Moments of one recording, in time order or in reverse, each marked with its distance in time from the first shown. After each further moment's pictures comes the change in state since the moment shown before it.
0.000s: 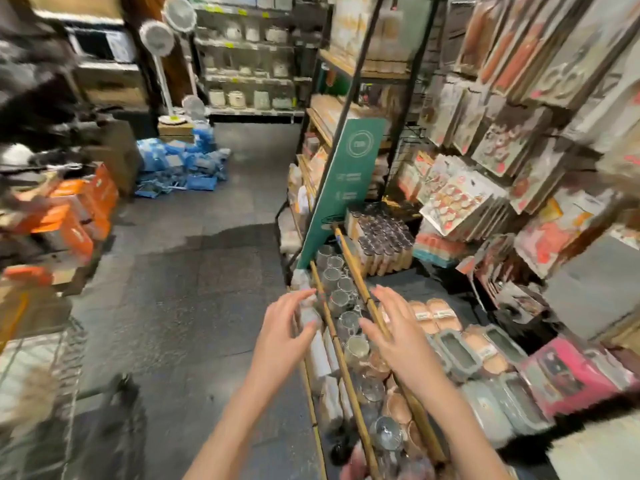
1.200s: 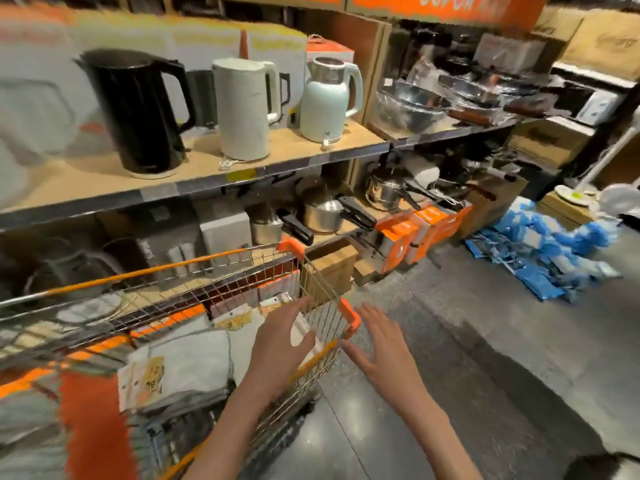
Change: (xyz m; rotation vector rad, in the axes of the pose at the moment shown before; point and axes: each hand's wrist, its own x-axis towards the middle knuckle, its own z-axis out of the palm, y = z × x) left_hand 0.053 -0.312 -0.443 0.299 0.987 -0.758; right_hand 0.338 -0.420 0.479 0.054 -0.814 -1.020
